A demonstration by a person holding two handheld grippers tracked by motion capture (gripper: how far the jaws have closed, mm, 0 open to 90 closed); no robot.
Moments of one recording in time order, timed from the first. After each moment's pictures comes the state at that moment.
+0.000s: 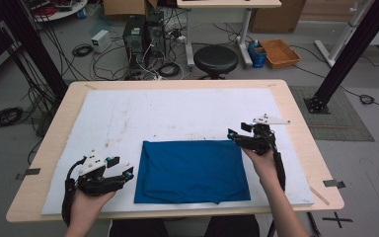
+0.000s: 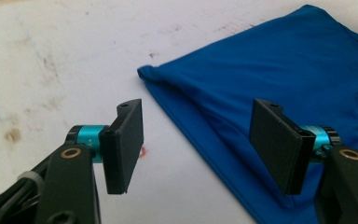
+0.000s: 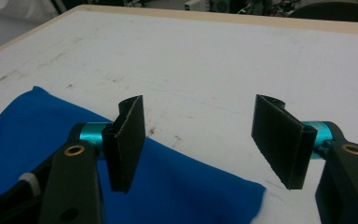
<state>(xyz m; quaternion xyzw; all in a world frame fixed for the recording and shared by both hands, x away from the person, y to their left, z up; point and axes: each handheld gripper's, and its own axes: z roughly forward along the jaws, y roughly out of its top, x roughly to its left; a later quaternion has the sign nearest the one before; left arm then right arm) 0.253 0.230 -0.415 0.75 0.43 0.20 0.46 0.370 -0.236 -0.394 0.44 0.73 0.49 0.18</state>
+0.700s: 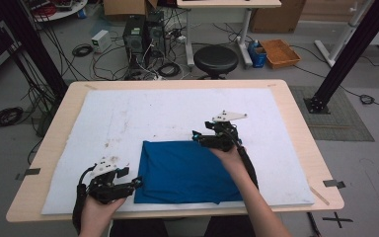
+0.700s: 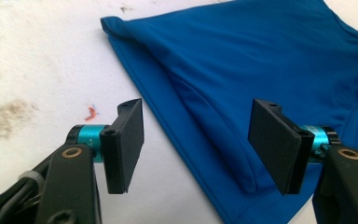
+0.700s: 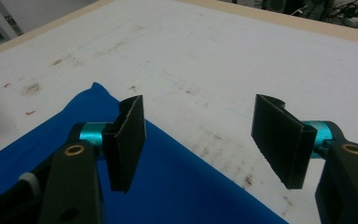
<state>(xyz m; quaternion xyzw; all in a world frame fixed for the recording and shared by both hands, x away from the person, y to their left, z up) 0.246 0.206 -0.431 0.75 0.47 0.14 0.45 0.383 -0.140 -0.393 0.36 0.78 0.48 0.15</state>
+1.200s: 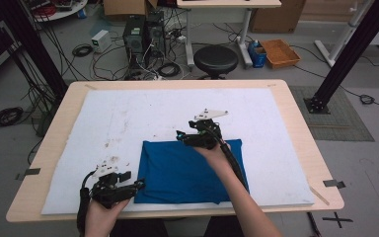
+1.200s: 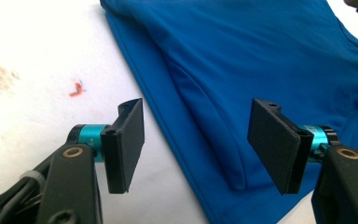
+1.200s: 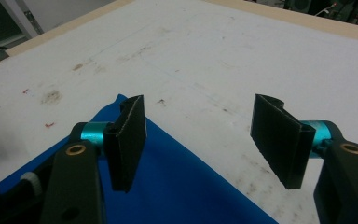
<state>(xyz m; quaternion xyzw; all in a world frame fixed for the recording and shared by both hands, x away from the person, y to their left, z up) 0.240 0.199 -0.440 0.72 0.52 0.11 0.45 0.392 -0.097 -0.396 0.34 0.79 0.49 0.13</state>
